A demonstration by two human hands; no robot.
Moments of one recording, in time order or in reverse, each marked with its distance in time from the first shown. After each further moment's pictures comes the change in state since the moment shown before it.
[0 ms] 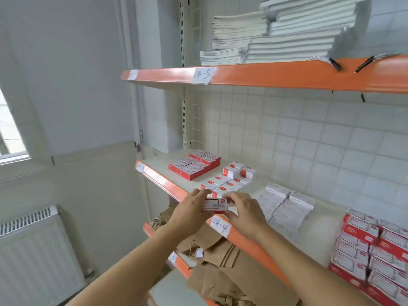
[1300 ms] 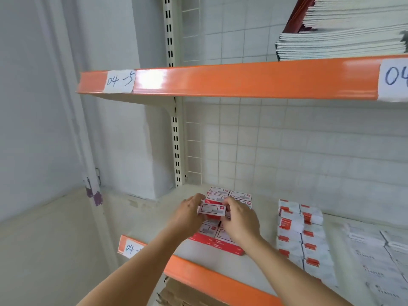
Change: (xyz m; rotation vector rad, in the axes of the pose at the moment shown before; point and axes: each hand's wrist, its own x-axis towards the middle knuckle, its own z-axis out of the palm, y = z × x) left_hand 0.277 -0.248 -0.016 -0.076 -0.221 0.170; right_hand 0.277 -0.041 0.151 -0.191 0.173 0.518
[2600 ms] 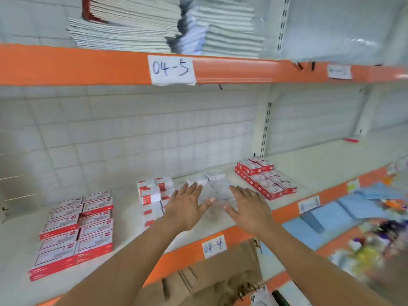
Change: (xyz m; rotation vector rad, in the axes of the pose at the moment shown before) left_hand -0.048 0.233 0.101 0.150 -0.372 0.787; right_hand -0.214 0.146 -0.166 -0.487 0.064 0.649
